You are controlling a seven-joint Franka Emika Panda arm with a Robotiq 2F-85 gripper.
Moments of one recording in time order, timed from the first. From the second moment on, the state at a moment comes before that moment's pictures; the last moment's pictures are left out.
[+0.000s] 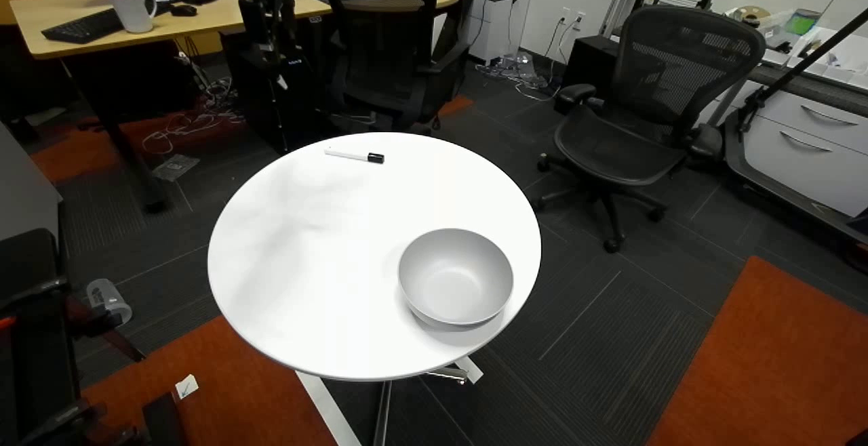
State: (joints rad) arm 0.11 0.21 0.11 -1.98 0.20 2.37 0.86
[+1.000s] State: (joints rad) arm 0.19 0.68 0.02 -1.60 0.12 2.39 0.99
